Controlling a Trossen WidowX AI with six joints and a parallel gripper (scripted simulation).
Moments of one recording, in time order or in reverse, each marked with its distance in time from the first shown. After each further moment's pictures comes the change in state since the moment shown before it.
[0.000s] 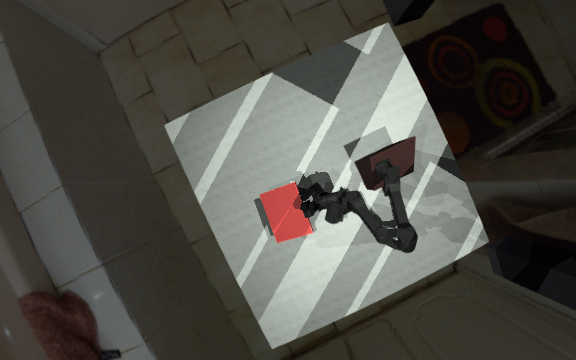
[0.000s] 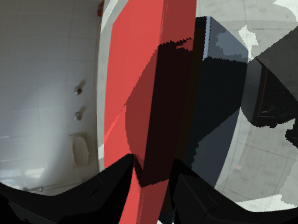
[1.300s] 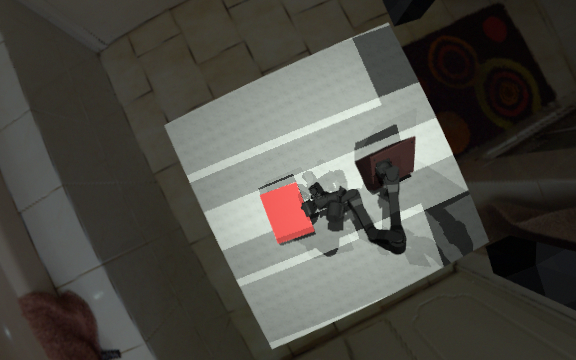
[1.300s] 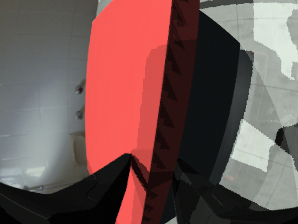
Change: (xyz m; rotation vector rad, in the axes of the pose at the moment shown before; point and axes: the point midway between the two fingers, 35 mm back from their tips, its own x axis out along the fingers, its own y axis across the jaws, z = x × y) arm 0.015 -0.025 -0.001 -0.004 0.004 0.008
